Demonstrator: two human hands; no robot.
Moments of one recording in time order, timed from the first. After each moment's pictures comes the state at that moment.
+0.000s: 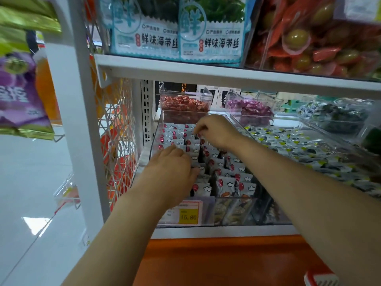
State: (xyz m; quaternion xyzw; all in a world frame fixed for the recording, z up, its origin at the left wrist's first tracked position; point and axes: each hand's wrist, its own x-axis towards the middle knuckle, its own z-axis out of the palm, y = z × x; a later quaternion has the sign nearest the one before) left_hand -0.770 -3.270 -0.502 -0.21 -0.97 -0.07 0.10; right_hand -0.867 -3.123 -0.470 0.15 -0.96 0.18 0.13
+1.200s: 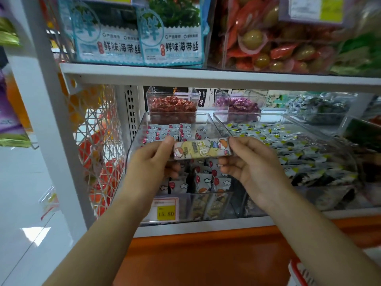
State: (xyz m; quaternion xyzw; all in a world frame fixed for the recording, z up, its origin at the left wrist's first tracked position) left_hand -0.744 -3.247 -0.495 -0.07 -0.70 -0.70 0.08; right_hand -0.728 -3.067 -0.488 0.03 -0.59 0.80 0.11
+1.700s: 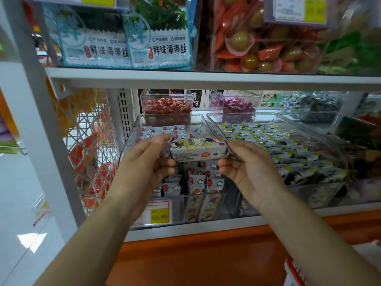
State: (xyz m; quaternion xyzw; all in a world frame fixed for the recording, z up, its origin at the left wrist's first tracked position) left_hand -0.745 -3.247 -0.490 -0.09 -0.57 -0.82 0.00; right_hand -0.725 -3.065 -0.485 0.00 -0.52 0.85 0.10
